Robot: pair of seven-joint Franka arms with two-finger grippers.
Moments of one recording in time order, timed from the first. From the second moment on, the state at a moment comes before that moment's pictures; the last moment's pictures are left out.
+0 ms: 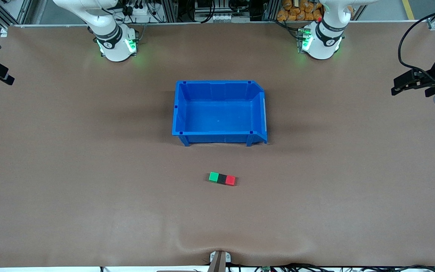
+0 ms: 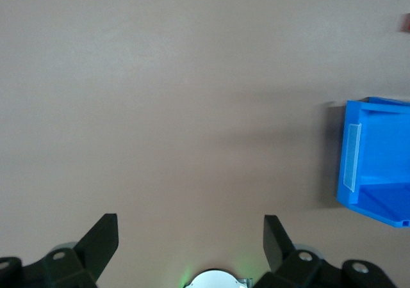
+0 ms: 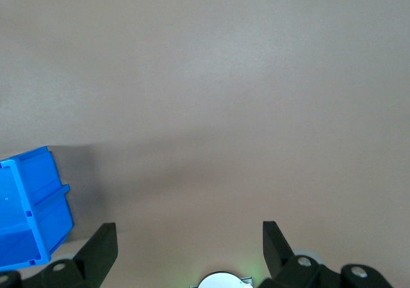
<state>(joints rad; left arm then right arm) 0.03 -0.04 -0.05 -1.62 0.02 1.54 0.06 0.00 -0.06 -0.09 -1.50 0.00 1.39 0.09</state>
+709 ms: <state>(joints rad) 0.03 -0.04 -0.08 -1.62 0.02 1.54 0.02 0.00 -0.06 -0.08 -1.51 0.00 1.39 0.09</state>
